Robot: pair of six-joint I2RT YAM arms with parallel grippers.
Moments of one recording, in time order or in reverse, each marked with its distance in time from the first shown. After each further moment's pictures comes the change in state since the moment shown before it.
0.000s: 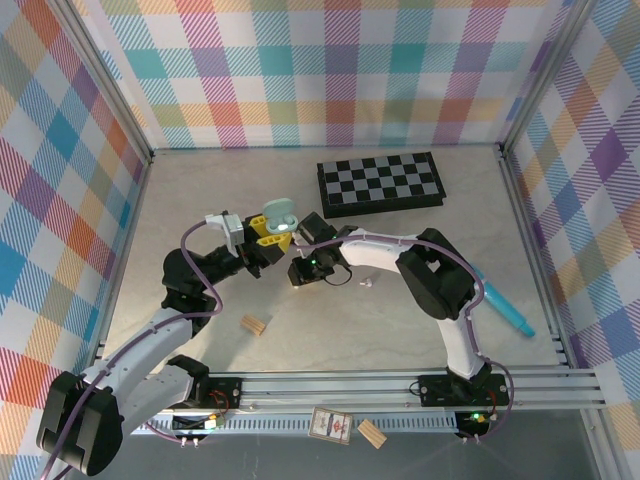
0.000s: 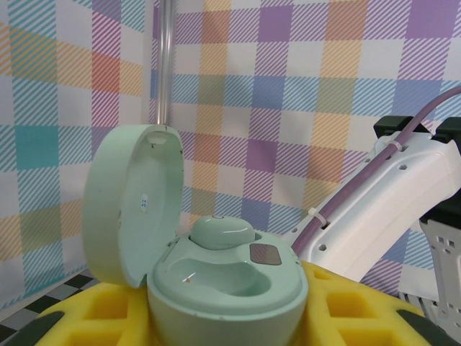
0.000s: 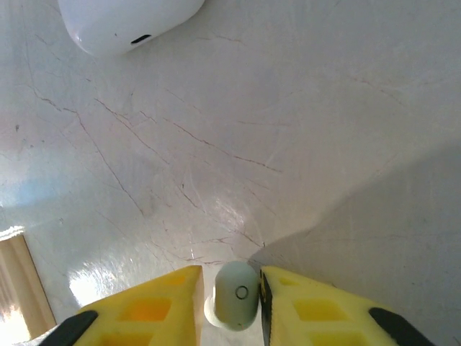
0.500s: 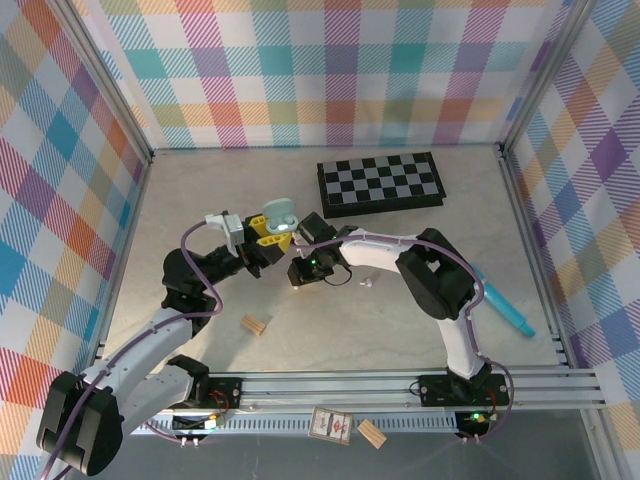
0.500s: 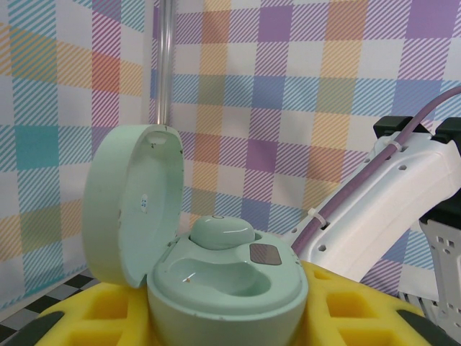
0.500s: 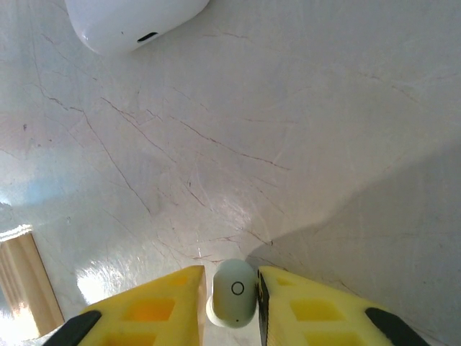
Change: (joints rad) left arm 0.000 0.000 0.000 0.000 0.000 0.000; right arm 0.000 0.002 0.000 0.002 -0.013 0.008
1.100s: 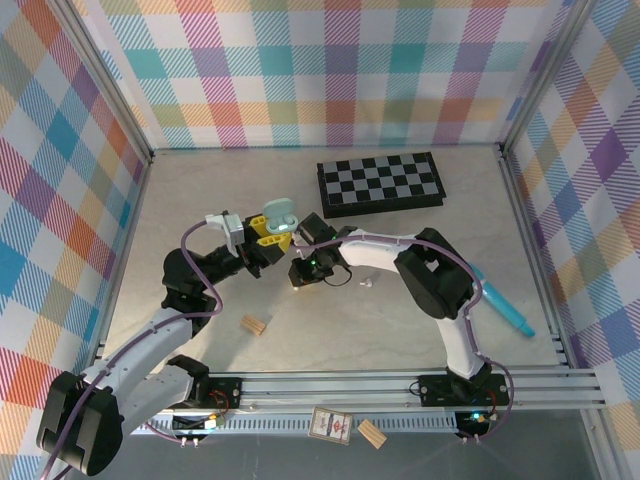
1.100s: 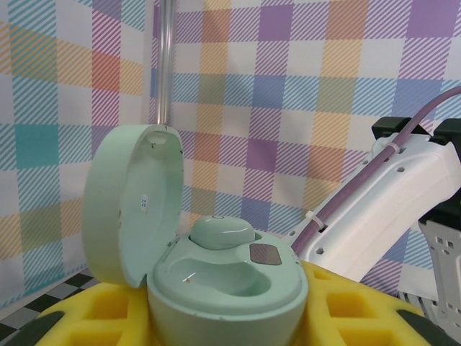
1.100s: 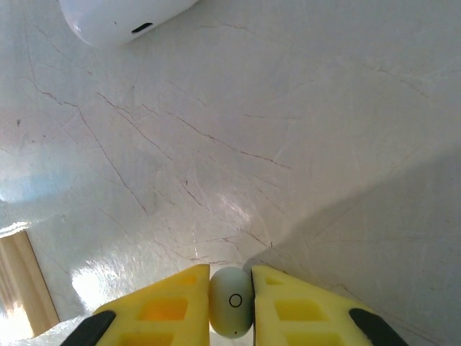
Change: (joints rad) left arm 0.000 0.003 0.000 -0.003 0.000 0.000; right arm 0.000 -0.003 -0.008 0.000 0.016 -0.008
